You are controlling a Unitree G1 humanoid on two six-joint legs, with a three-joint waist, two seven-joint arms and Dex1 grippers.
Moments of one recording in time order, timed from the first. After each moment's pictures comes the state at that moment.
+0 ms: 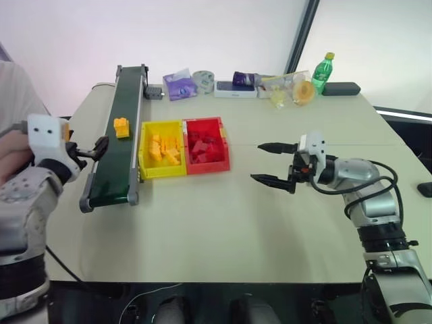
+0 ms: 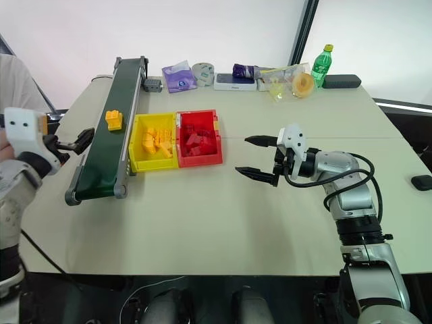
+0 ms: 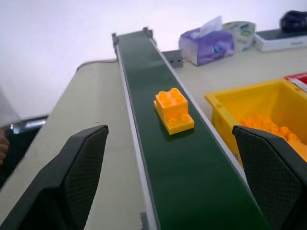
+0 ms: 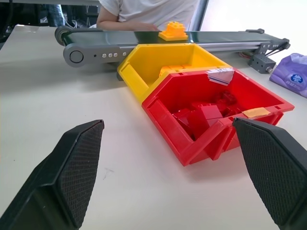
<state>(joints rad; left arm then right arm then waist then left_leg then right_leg) -0.43 0.62 0.43 -0.27 -0.44 0.88 -0.13 -0.59 -0.60 -0.01 0.18 0.40 0.13 1.20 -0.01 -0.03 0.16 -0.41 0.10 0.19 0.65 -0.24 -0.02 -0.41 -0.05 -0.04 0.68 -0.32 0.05</state>
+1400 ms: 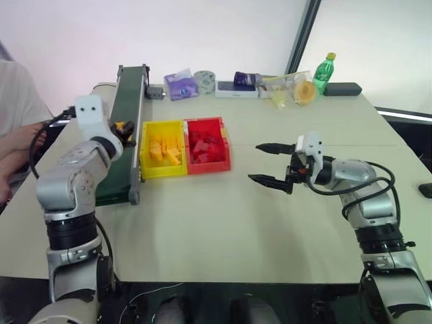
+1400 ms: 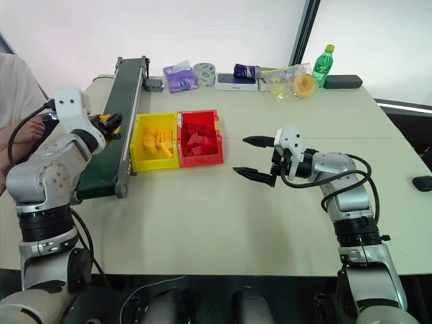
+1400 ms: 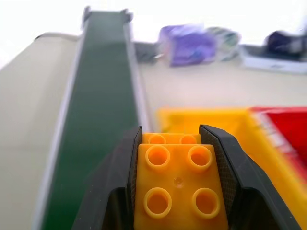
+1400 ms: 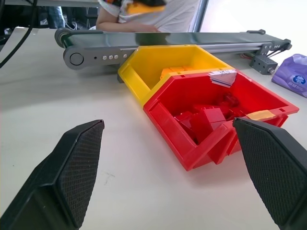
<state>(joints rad) -0.72 0.43 0.32 -0.14 -0.40 0.97 -0.09 -0.58 -0.59 -0.01 0.16 0.40 0.14 1.18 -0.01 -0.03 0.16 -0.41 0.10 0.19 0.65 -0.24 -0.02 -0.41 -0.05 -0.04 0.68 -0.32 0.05</state>
